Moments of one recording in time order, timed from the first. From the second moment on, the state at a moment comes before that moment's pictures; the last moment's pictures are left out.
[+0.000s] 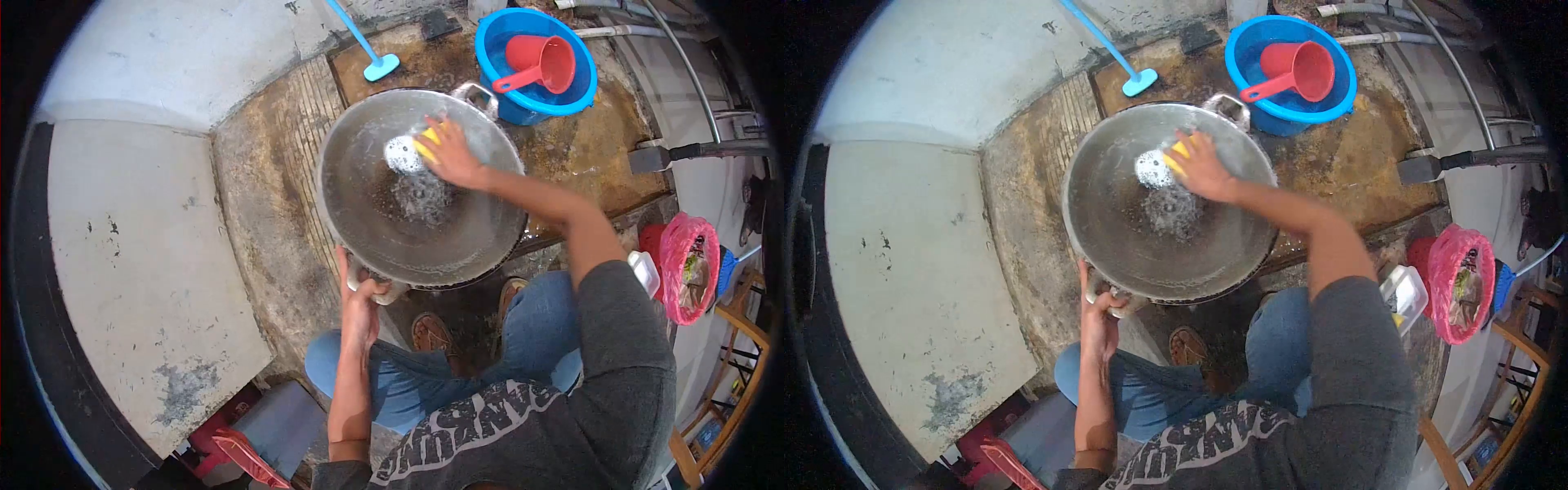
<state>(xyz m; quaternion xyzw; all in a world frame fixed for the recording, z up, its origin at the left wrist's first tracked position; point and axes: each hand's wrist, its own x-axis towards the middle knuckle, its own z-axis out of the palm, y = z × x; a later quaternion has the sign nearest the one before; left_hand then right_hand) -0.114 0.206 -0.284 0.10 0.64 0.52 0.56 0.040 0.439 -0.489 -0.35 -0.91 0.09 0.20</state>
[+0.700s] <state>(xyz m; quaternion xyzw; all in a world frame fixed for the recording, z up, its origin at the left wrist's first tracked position) -0.110 0.212 -0.286 0.09 0.63 0.50 0.58 -0.058 0.434 -0.482 -0.38 -0.81 0.22 0.40</state>
